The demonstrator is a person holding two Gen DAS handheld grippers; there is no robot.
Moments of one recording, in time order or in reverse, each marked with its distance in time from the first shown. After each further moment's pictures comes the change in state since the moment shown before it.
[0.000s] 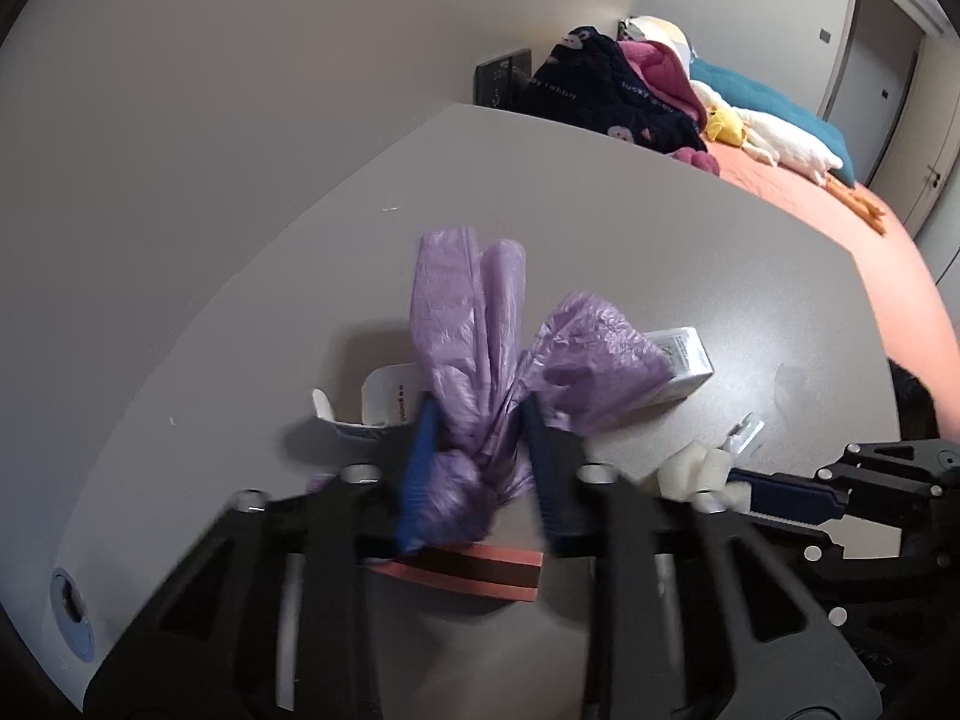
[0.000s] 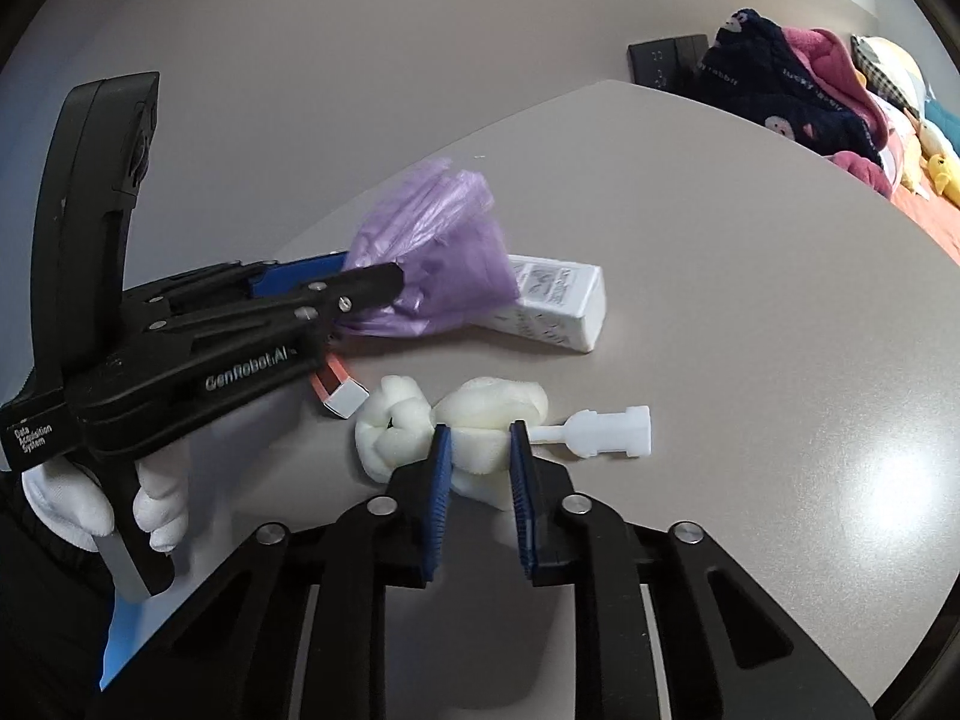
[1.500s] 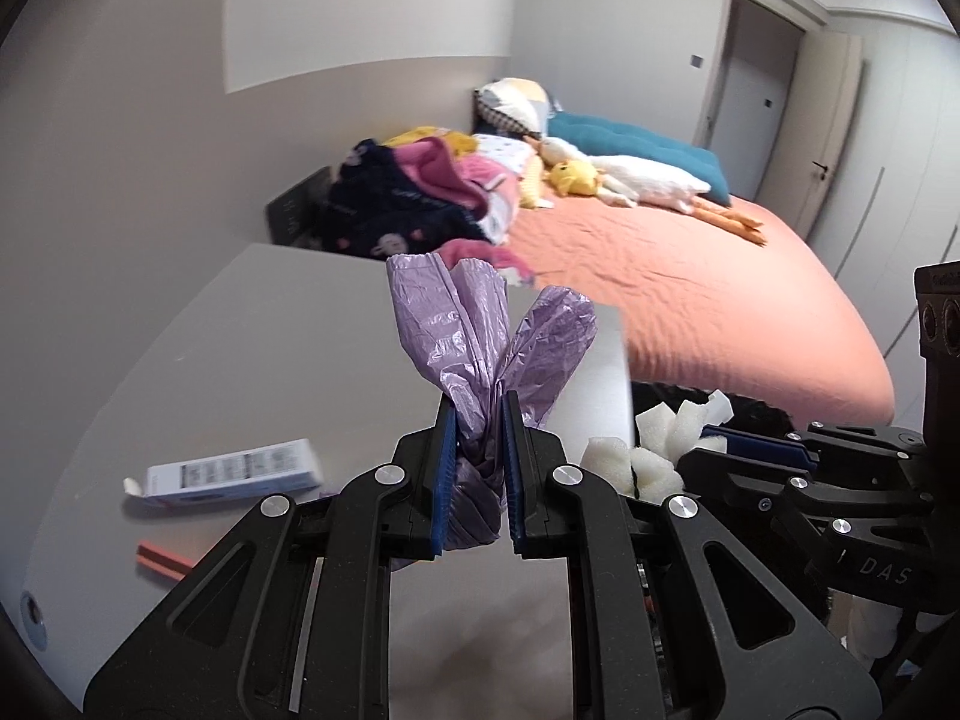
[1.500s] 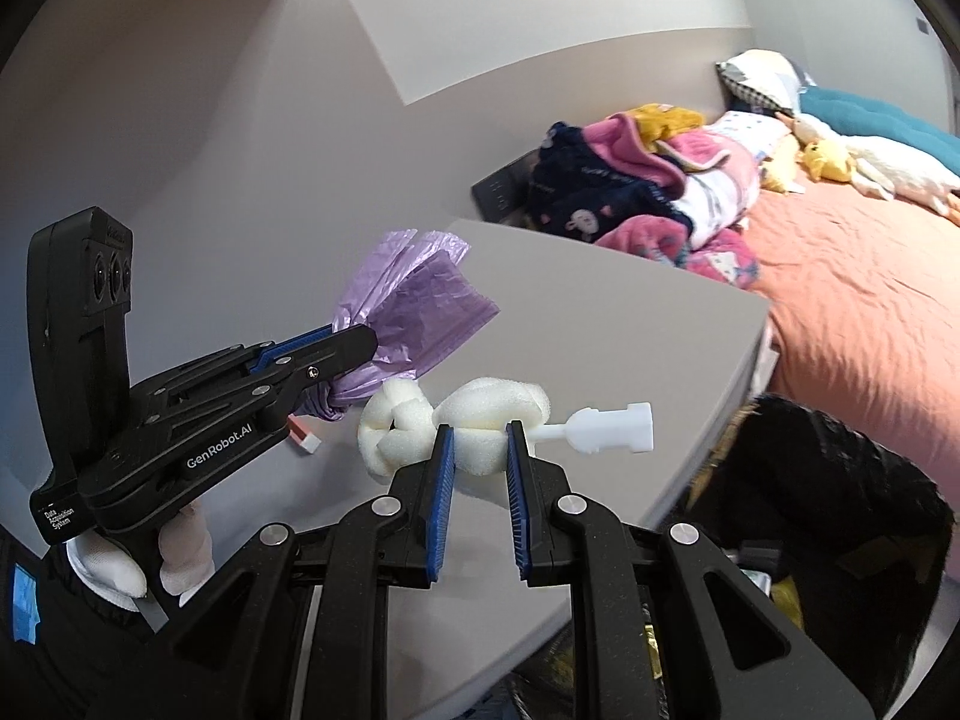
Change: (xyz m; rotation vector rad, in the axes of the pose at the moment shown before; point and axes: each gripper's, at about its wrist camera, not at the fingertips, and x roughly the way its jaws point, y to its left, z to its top) left arm -0.089 -0.183 0.032 0.155 -0.176 -0.211; right arm -0.210 -0.084 -0.045 0.189 -0.263 -0.103
